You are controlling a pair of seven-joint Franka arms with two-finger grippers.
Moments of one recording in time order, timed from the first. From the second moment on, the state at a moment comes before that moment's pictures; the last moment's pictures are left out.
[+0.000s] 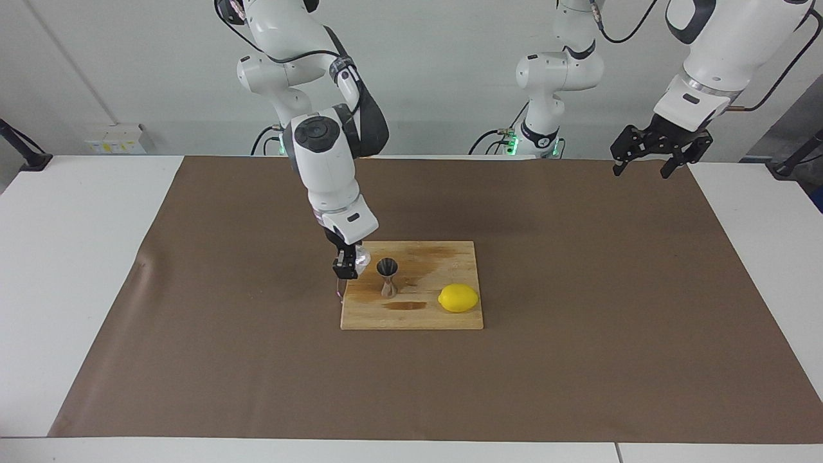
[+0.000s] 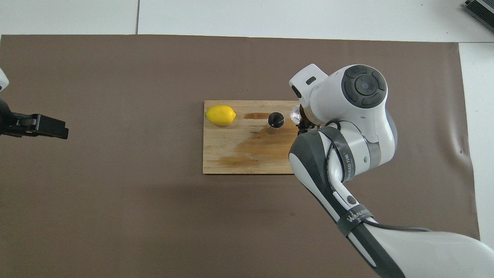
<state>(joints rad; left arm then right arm) -0.02 -0.06 -0.06 -1.62 -0.03 1.56 0.03 0.40 0.29 -0.03 -1.73 0.02 2.15 -1.09</state>
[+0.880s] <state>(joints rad) -0.02 -0.06 -0.06 -1.62 -0.03 1.55 0.03 0.45 0.30 -0.03 -1.75 -0.15 2.19 -0.99</state>
